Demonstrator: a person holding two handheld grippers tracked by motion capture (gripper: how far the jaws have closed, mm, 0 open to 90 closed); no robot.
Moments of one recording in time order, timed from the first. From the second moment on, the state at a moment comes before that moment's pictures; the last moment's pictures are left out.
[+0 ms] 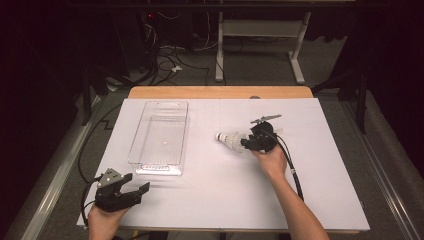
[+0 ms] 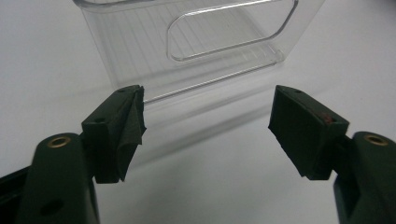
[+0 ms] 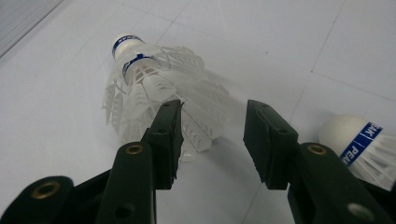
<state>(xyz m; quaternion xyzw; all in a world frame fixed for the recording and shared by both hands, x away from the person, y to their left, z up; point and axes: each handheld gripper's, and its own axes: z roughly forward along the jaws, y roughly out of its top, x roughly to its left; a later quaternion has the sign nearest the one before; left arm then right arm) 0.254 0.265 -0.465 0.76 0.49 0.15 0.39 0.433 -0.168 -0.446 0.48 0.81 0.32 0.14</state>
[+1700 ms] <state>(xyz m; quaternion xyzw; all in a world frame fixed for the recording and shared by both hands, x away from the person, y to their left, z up) 0.254 0.265 -0.465 0.76 0.49 0.16 0.39 0.397 -0.251 -0.408 0.52 0.76 0.33 0.19</state>
